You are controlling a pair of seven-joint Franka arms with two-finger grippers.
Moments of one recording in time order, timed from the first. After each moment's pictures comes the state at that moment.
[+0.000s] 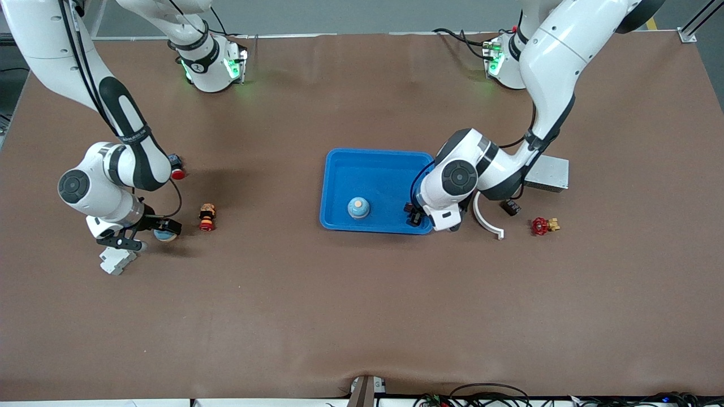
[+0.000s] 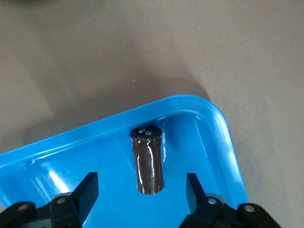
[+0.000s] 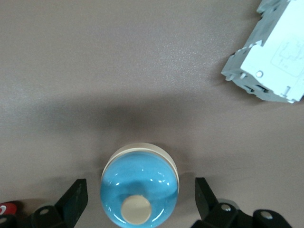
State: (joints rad) left arm -0.14 0.67 -0.50 -1.80 0.13 2.31 -1.81; right arm -0.05 0.48 -0.07 -2.13 0.07 2.61 -0.01
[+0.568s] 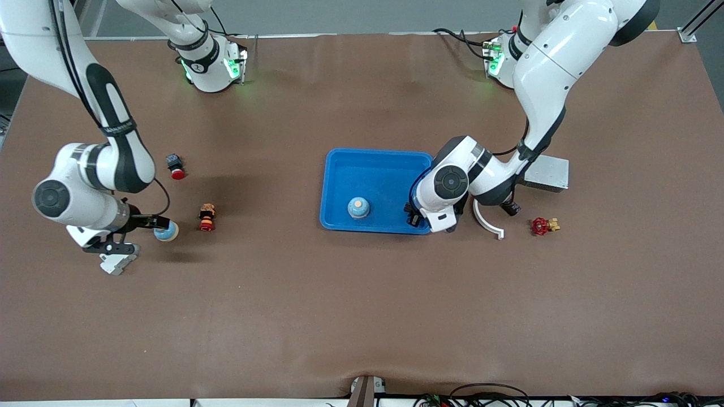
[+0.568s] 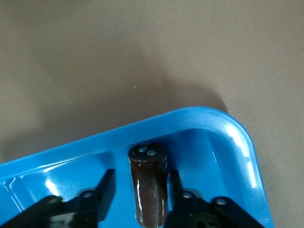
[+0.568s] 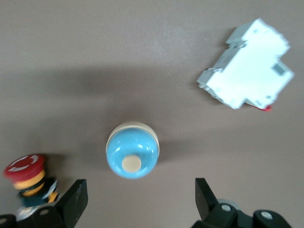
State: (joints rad) left arm -0.14 0.72 -0.50 -1.80 0.19 2.34 -1.85; right arm -0.05 0.41 -0.07 -1.94 -0.06 2.19 -0.03
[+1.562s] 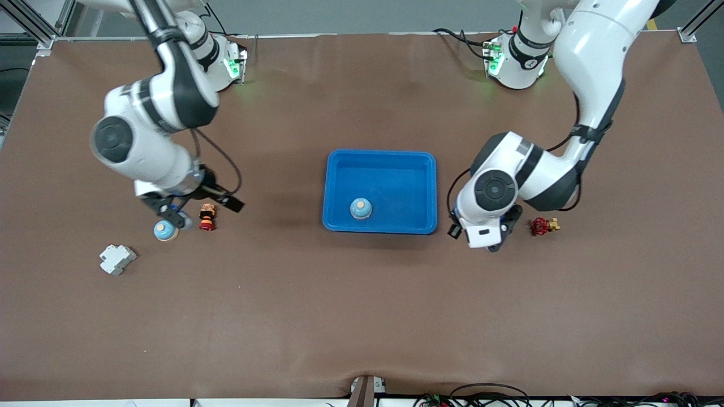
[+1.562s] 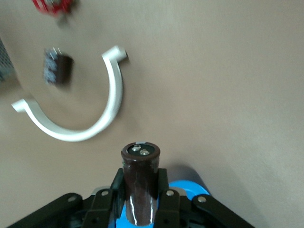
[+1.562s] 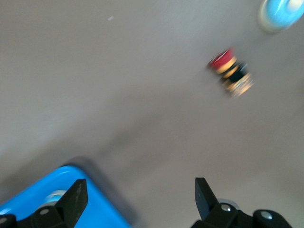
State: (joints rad) left arm -0.03 0.57 -0.49 -1.64 0.28 1.95 -1.51; right arm 0.38 0.18 -0.02 -1.92 0.17 2.08 0.96
